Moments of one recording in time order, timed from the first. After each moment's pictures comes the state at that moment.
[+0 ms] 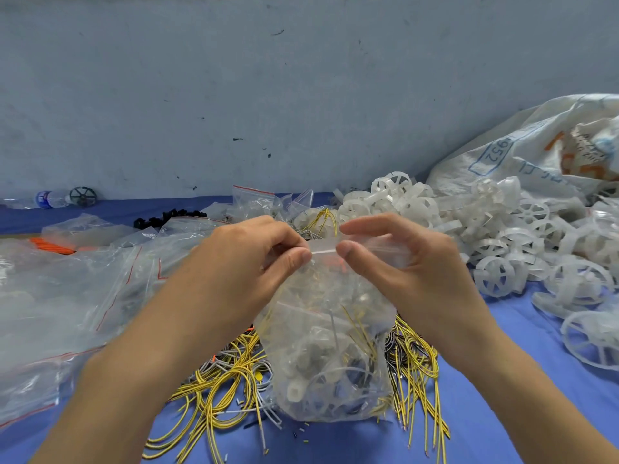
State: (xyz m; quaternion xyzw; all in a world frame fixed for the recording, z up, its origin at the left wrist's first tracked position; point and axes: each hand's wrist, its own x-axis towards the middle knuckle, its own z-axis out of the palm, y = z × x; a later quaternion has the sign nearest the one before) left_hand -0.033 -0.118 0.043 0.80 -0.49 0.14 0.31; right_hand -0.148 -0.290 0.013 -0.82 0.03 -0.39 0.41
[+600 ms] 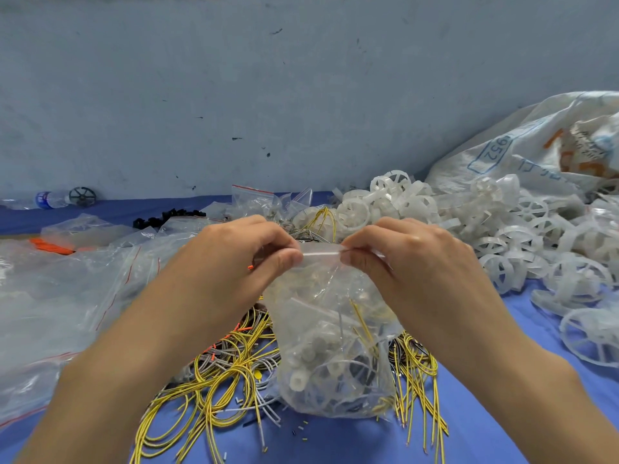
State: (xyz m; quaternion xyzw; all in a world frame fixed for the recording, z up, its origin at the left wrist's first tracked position) left_hand -0.029 -0.112 0.044 0.79 -0.51 0.14 0.31; right_hand -0.159 -0.276 0.028 -0.91 0.10 -0.39 0.06
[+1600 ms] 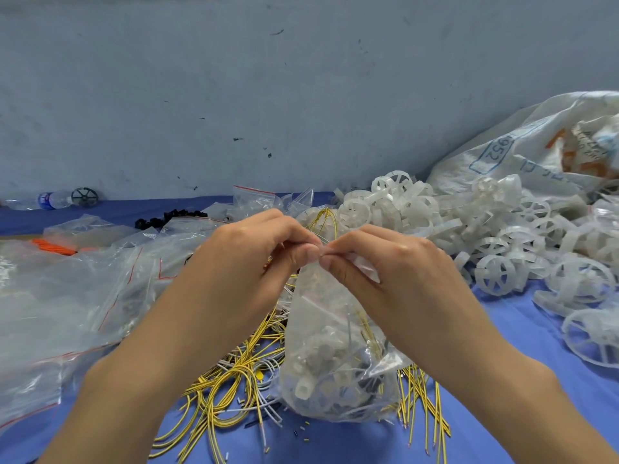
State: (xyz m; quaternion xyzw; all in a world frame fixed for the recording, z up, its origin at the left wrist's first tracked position) left_hand -0.037 -0.120 0.040 0.75 -0.54 0.19 0.34; right_hand -0.153 -0.265 0.022 -0.91 0.05 -0.39 0.13
